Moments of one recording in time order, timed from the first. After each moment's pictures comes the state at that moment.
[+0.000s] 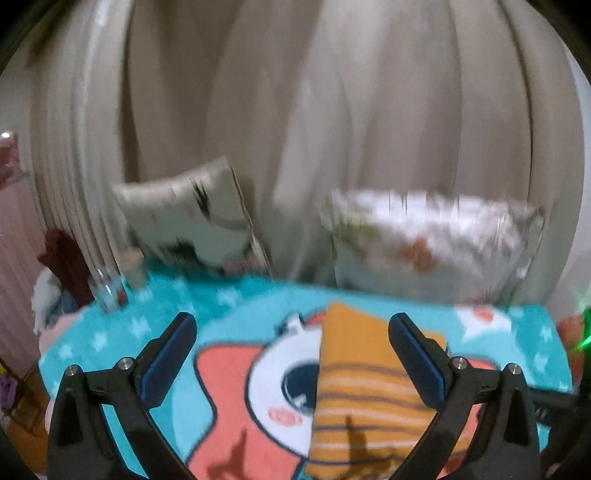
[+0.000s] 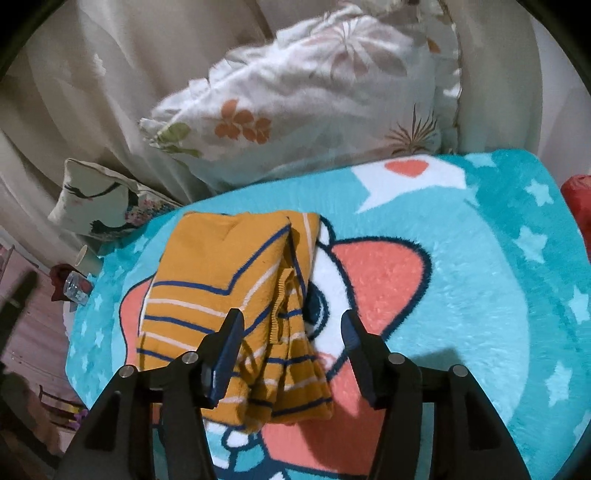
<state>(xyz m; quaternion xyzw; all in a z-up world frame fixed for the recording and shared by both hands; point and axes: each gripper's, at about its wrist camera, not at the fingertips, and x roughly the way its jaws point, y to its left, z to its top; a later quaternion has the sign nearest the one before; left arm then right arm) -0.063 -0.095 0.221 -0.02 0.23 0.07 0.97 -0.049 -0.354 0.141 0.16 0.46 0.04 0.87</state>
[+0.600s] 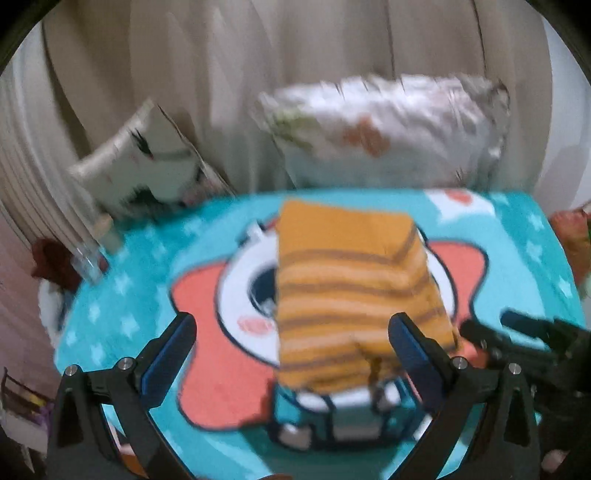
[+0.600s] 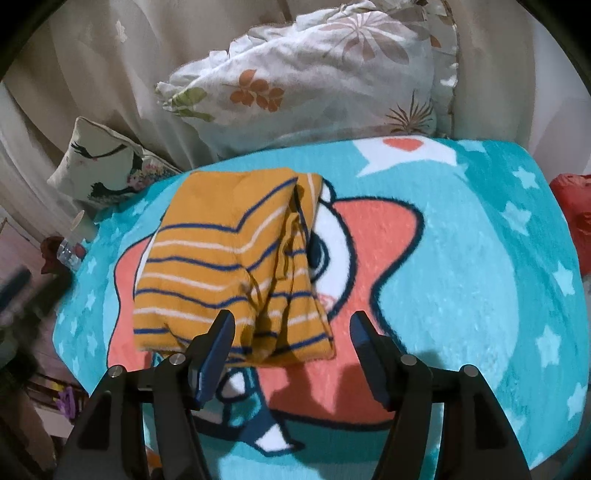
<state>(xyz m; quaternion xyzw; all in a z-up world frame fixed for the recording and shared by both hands) -0.072 -0.160 0.163 0.08 0.42 0.01 0.90 -0.090 -0.330 0.132 0.12 0.49 0.04 0.86</state>
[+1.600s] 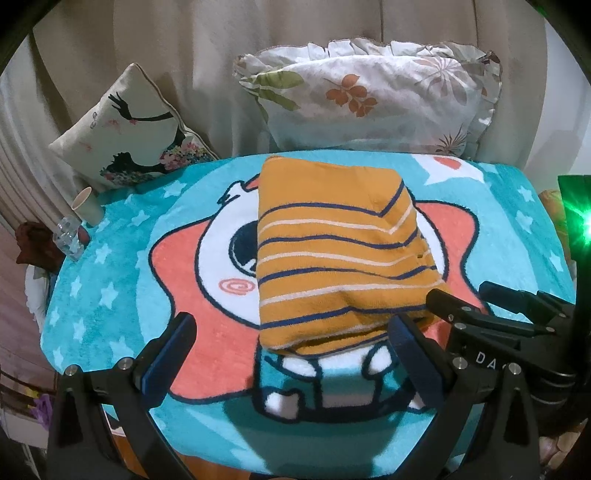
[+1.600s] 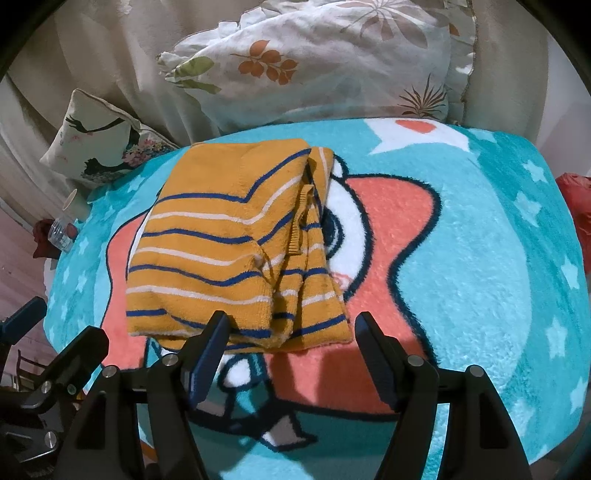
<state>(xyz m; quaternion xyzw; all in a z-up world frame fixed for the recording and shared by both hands) -0.082 -0.154 0.142 0.07 0.47 -0.01 0.88 -0.086 -0.308 0.116 0.10 0.52 0.04 0.85</state>
